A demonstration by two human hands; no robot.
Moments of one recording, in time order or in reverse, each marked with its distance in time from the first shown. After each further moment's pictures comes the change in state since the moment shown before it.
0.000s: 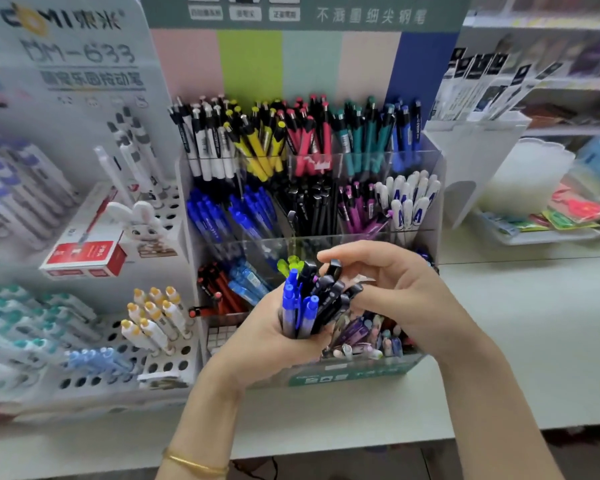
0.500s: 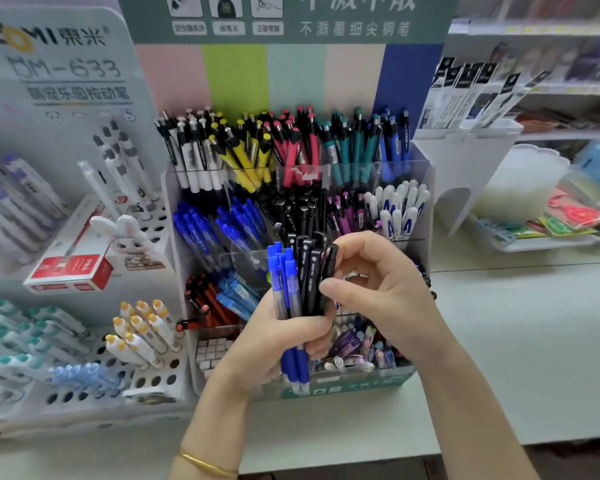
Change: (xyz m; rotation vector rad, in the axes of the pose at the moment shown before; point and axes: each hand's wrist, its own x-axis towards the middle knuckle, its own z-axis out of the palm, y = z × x) left_hand 0.024 0.001 0.015 -0.493 -0.120 0.024; right_hand 0.007 0.005 -0.001 -0.069 0.166 -0.100
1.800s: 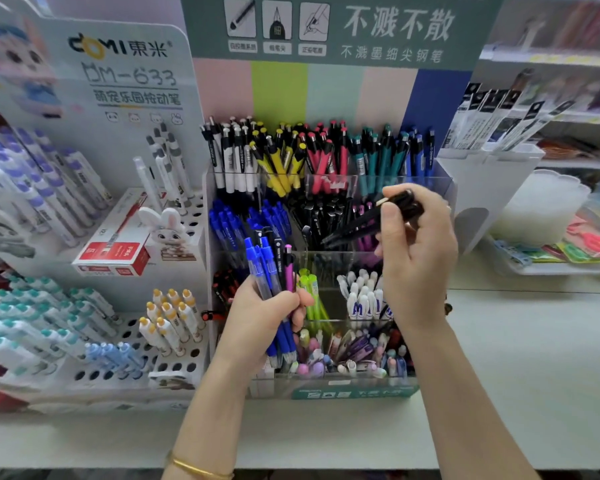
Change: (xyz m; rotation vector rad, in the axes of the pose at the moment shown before) left_hand -0.017 0.017 -0.012 0.229 0.617 -0.041; right_hand 0.036 -0.003 0.014 -0.498 0.554 -0.511
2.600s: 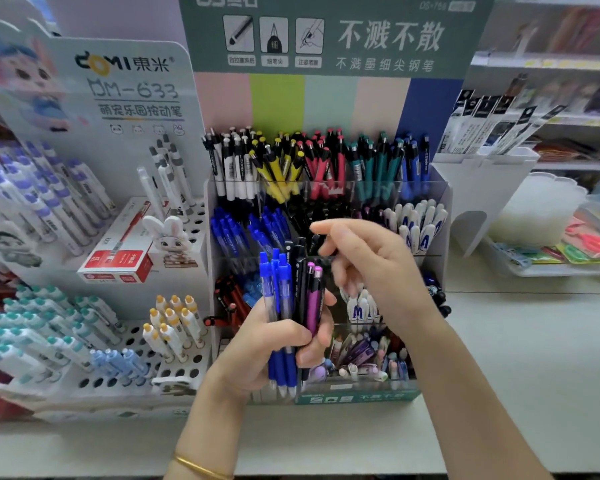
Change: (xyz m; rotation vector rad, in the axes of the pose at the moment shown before) left_hand -0.004 -0.006 -0.007 -0.404 -0.739 0.062; right_hand 0.000 -0.015 0.000 0.430 -0.554 0.485
